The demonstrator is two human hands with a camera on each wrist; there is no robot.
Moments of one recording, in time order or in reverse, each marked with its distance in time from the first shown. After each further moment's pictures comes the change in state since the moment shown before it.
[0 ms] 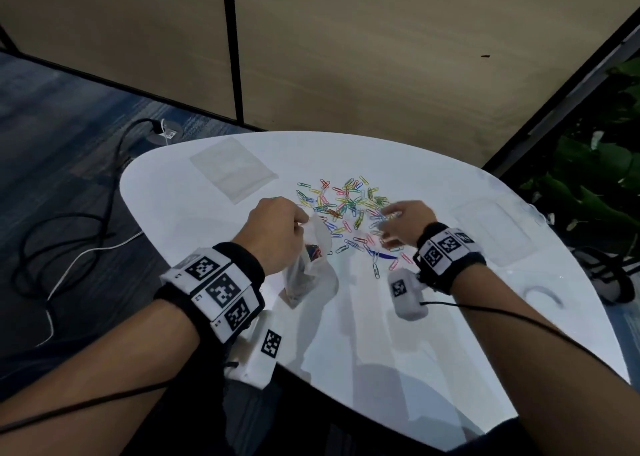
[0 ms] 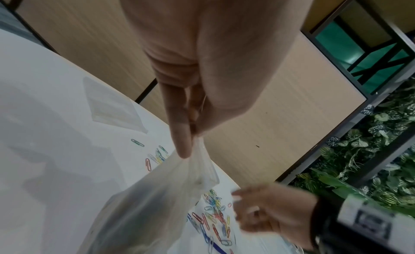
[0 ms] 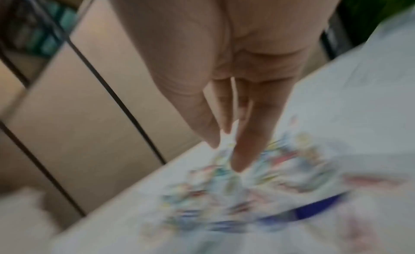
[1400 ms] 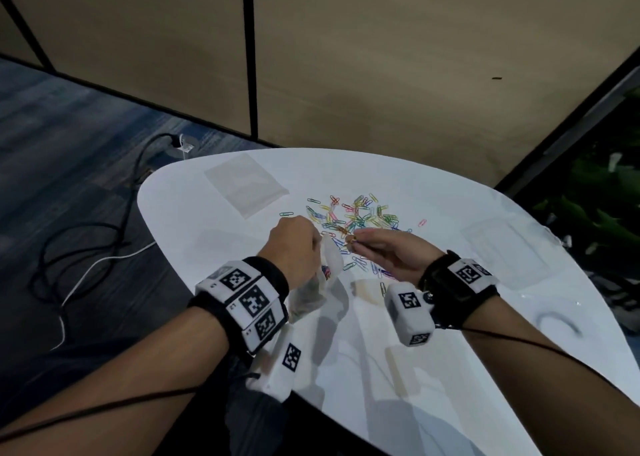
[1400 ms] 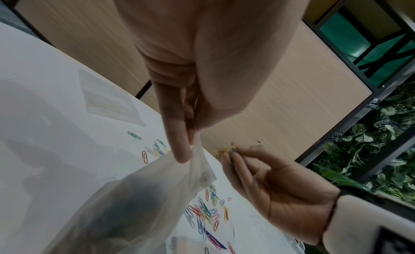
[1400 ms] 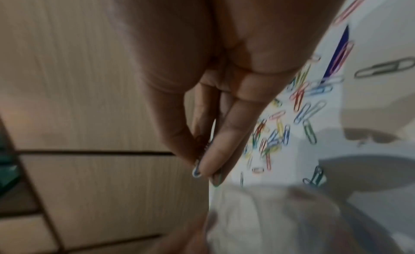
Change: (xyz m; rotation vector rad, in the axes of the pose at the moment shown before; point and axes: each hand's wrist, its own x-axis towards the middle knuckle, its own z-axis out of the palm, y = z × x) left_hand 0.005 0.012 0.009 0.005 -0.017 -0.086; right_hand -0.017 -0.007 0.022 0.910 -0.484 0.026
